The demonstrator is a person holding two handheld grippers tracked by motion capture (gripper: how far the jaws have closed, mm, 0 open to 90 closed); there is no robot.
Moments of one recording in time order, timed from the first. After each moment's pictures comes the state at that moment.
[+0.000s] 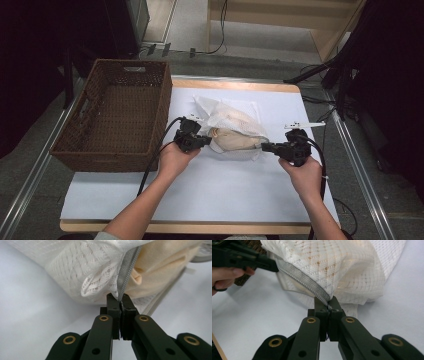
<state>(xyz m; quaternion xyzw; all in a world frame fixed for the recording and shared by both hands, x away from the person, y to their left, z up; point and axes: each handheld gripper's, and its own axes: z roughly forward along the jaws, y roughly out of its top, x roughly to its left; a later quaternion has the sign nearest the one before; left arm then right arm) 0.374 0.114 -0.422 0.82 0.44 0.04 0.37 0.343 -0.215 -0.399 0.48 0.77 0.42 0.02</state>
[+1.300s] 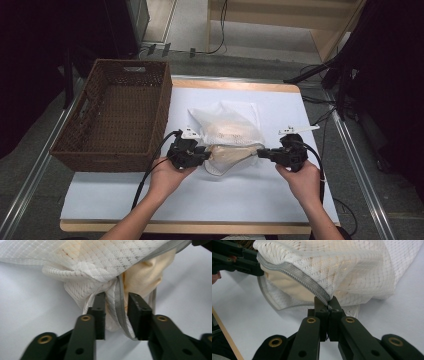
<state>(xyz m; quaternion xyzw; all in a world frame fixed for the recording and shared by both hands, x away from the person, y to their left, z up) 0.322 0.116 -0.404 0.84 0.40 0.08 0.37 0.328 -0.201 -0.396 0.45 0.80 0.40 0.01</state>
